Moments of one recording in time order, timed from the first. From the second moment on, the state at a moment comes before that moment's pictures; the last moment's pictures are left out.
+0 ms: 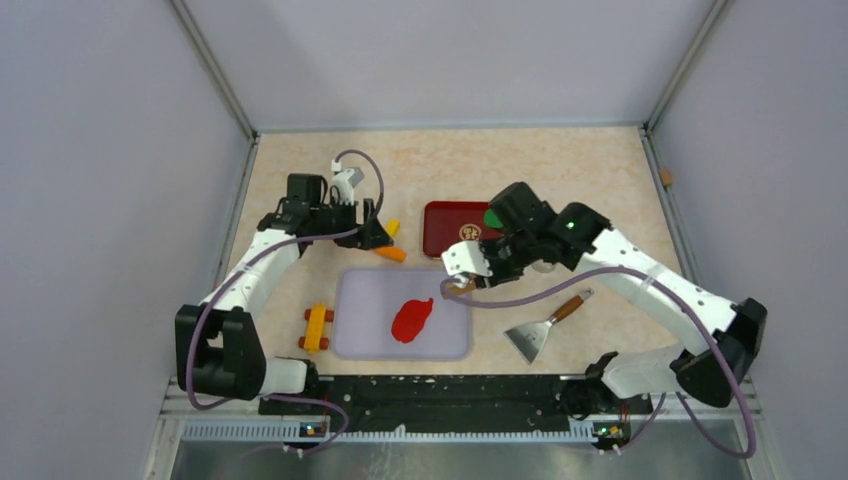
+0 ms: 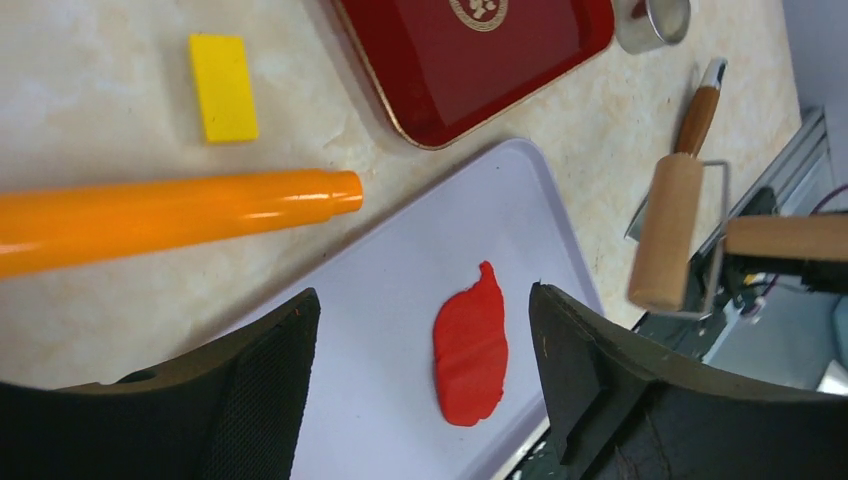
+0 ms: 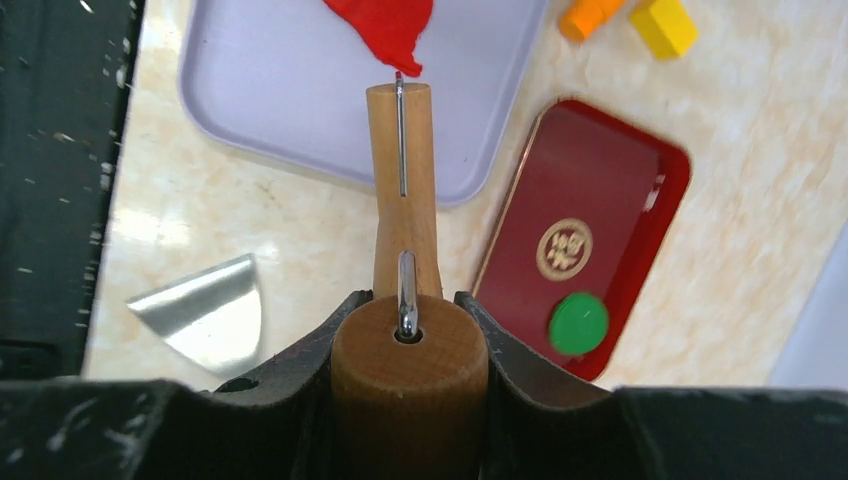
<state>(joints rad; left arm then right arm) -0.15 1.37 0.99 -0.44 0.71 -0.06 0.79 1.27 1.32 -1.05 -0.38 -1.03</state>
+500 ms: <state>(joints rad) -0.06 1.40 0.95 -0.65 0.41 -0.13 1.07 1.51 1.30 -0.85 -0.27 -1.42</state>
